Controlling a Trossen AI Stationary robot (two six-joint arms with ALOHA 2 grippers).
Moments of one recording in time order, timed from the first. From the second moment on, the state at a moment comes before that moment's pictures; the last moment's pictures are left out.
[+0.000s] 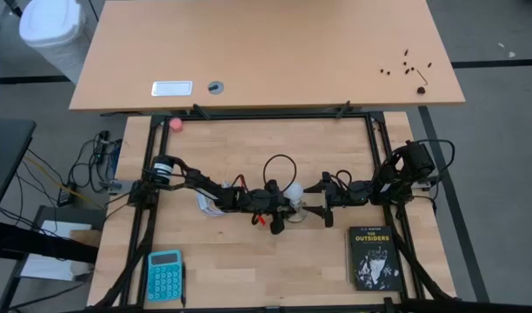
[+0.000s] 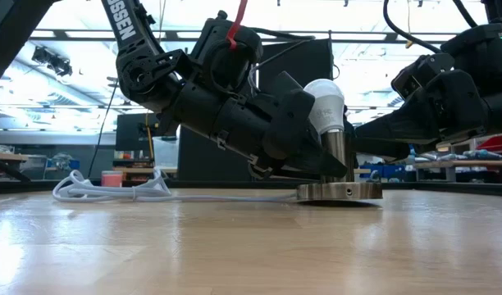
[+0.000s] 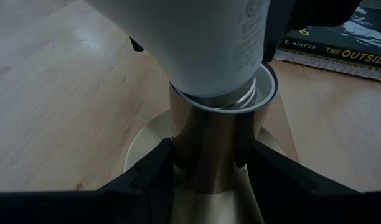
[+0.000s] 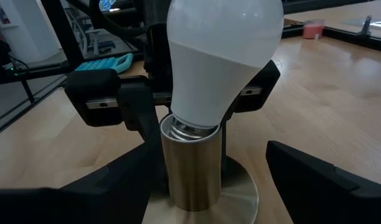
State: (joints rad) left arm -0.11 2.12 1.02 0.73 -0.17 -0.22; right arm 0.17 1.80 0.08 1.56 0.22 0.18
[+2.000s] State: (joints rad) left arm -0.11 2.12 1.02 0.72 -0.17 -0.22; right arm 0.05 1.74 0.25 1.38 -0.02 0.16
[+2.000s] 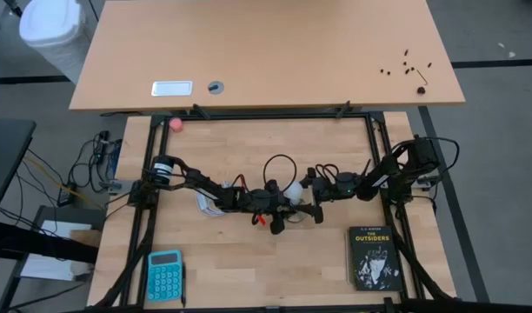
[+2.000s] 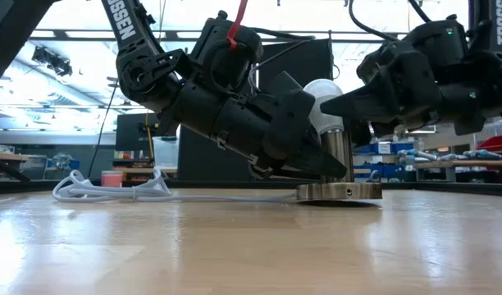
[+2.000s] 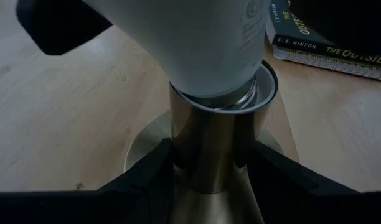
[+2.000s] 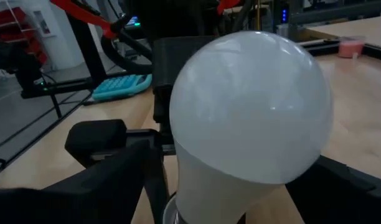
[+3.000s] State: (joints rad) left arm -0.11 2.12 1.02 0.72 -0.22 -0.24; right arm 0.06 1.74 0.23 1.37 0.06 0.13
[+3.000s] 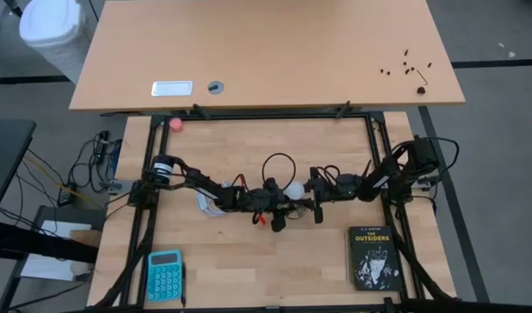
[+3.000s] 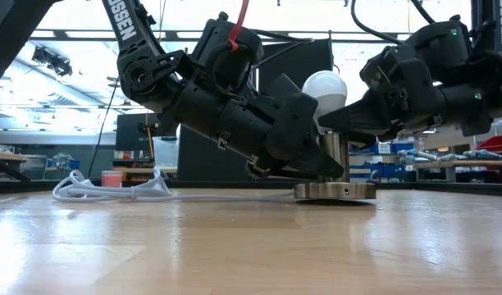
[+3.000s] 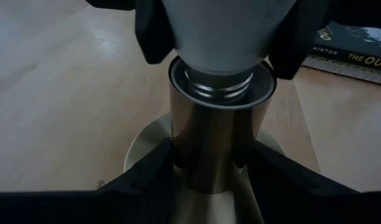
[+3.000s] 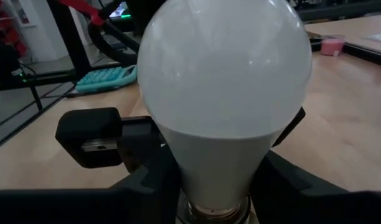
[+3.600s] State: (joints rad) left arm -0.11 2.12 1.02 0.71 -0.36 -0.35; right arm 0.15 1.74 0.31 1.21 0.32 0.16
